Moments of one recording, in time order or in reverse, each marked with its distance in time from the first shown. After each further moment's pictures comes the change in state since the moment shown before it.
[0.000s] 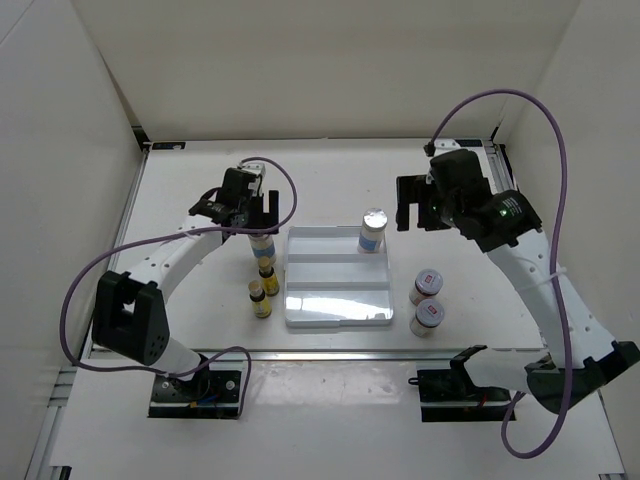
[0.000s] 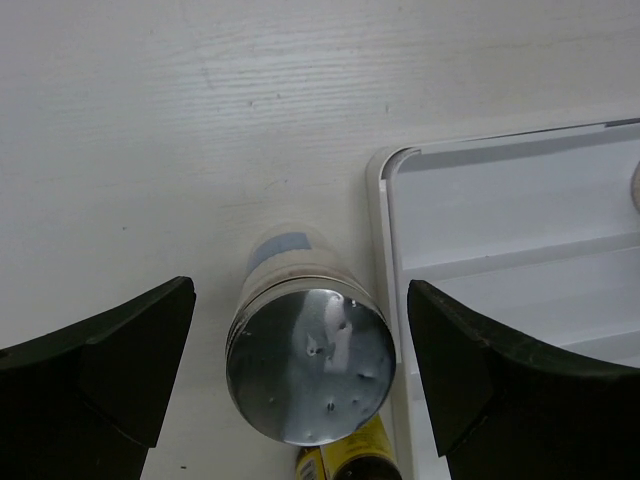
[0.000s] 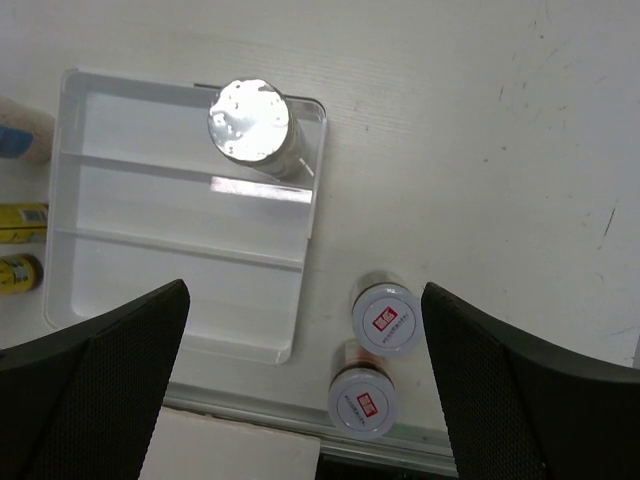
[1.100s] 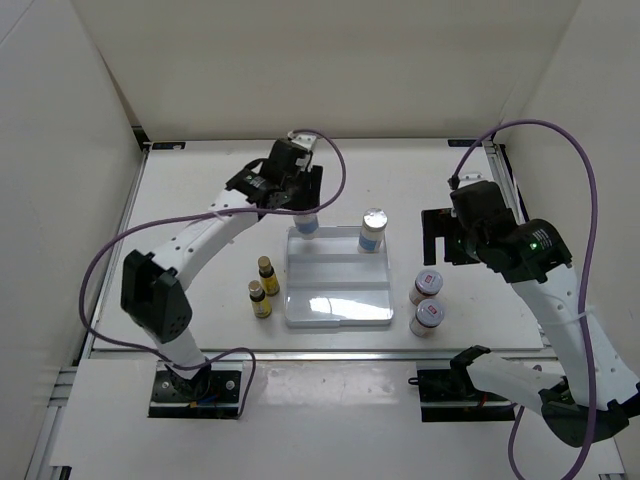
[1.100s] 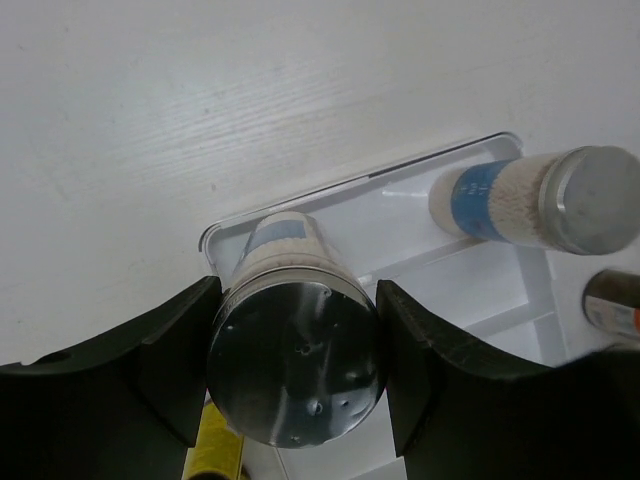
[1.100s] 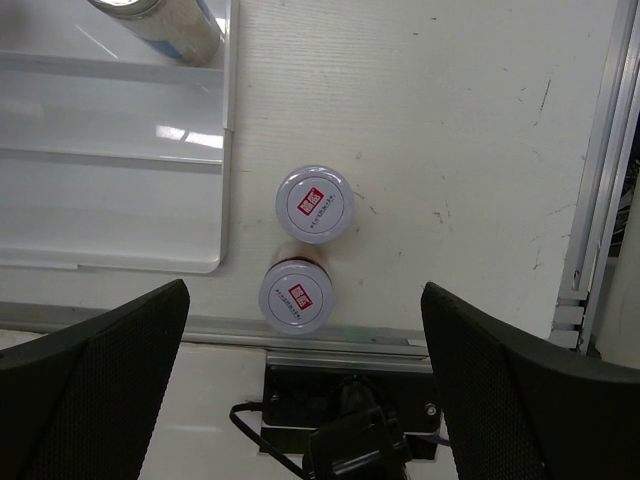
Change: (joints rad) left arm -0.224 0.175 0.439 -0.169 -0.039 -0.055; right arm -0.007 -0.193 -0.124 -0.232 0.077 0.011
